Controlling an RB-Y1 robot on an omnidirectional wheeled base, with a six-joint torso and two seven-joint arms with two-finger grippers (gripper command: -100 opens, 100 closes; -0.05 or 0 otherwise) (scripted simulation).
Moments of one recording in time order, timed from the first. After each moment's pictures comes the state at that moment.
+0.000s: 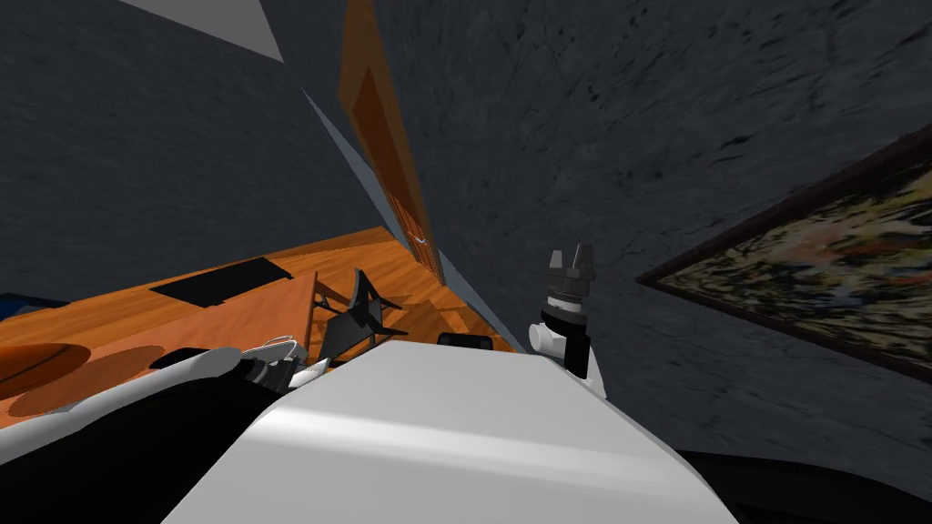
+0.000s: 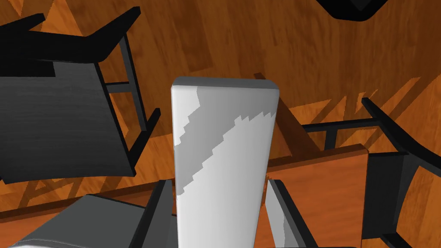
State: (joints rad) left arm 0.87 1.32 0.04 -1.29 1.70 0.81 -0.09; right arm 0.45 -0.04 -0.03 -2.34 0.00 -0.48 0.05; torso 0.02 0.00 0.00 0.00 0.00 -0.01
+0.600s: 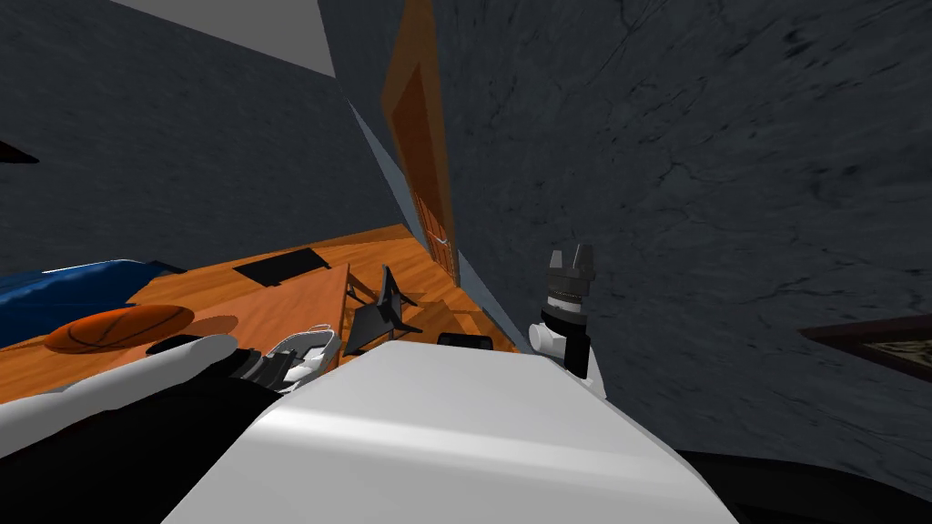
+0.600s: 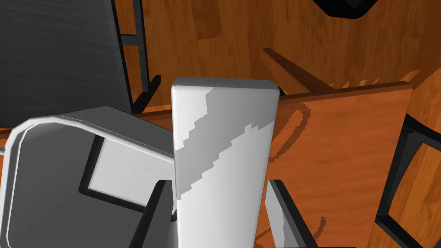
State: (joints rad) left arm 0.87 1.41 0.05 -1.28 1.77 0.87 -0.10; right arm 0.45 -0.04 -0.03 -2.34 0.00 -0.48 0.05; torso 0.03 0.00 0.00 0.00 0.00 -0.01
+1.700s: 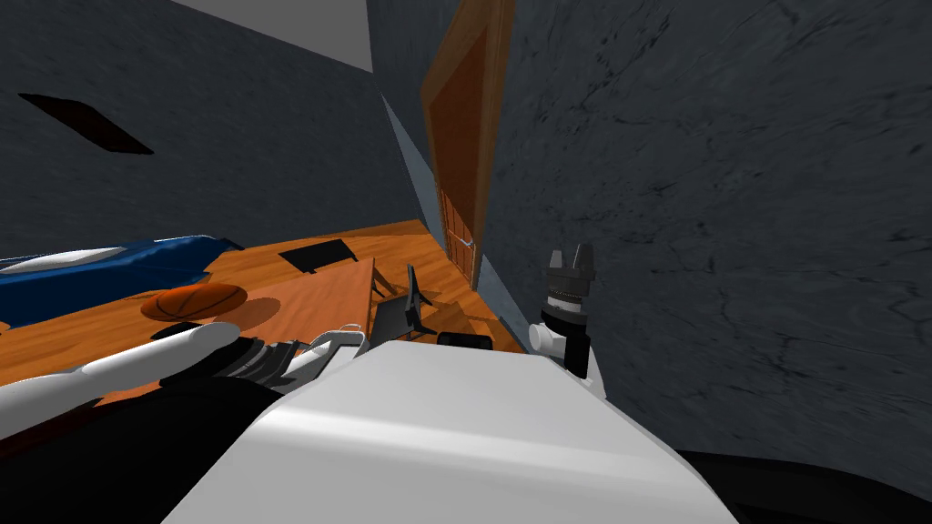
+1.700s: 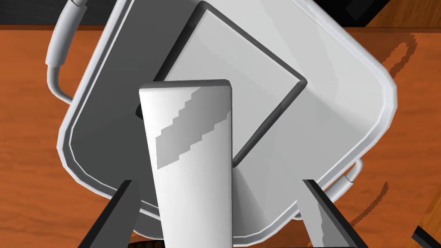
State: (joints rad) left arm 0.83 1.45 0.05 -1.26 1.82 0.91 -0.10; right arm 0.45 -0.04 -0.03 -2.34 0.00 -0.48 0.05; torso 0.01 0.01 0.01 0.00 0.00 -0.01
